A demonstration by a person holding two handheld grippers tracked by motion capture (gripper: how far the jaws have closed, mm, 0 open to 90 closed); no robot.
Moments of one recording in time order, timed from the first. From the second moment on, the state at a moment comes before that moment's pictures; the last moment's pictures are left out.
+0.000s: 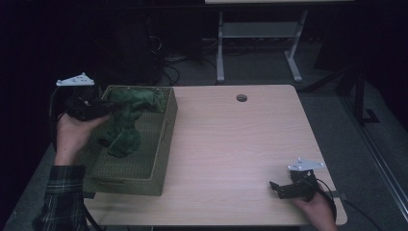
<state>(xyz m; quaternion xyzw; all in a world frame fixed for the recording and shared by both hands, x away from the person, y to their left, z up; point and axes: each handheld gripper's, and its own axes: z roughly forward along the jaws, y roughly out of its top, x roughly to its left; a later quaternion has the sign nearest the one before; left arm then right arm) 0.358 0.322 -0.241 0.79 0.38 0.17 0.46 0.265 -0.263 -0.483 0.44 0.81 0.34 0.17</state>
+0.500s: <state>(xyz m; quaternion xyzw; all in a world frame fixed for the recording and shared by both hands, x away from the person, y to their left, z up) 0.358 0.300 -0.216 0.79 0.35 0.15 0.48 0.265 -0.263 -0.483 0.44 0.81 0.34 0.17</state>
